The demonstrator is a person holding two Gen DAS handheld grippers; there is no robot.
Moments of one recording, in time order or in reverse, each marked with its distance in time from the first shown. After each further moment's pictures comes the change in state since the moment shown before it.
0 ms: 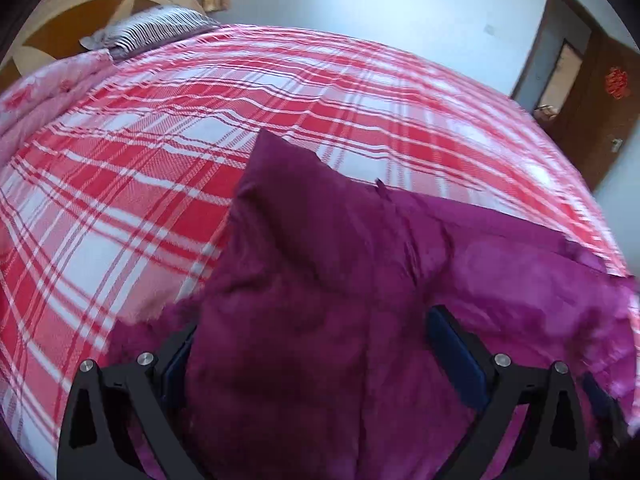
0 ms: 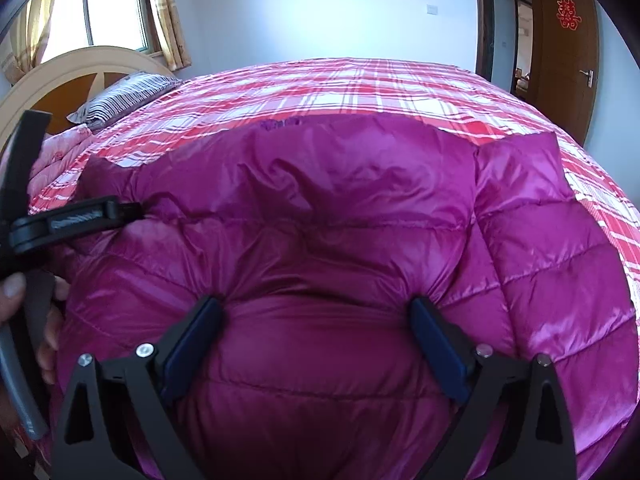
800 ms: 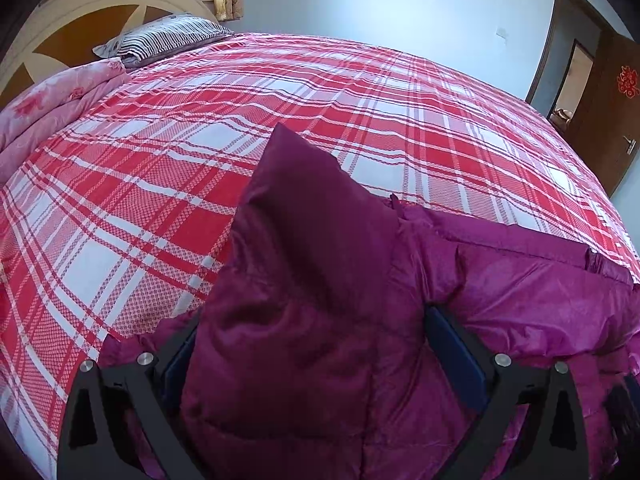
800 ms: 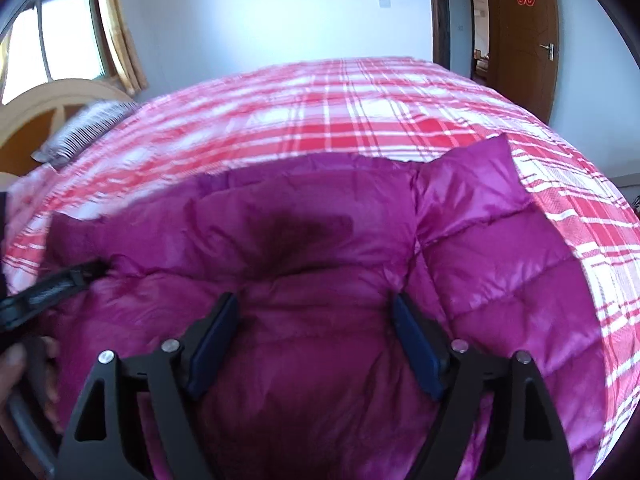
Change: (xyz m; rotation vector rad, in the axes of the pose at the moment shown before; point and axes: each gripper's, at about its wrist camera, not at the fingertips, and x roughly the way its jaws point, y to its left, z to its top) left arm 0.029 -0.013 0.002 0.002 -0.042 0.116; right arm -0.019 -0.024 0.022 0.132 -0.035 -0.042
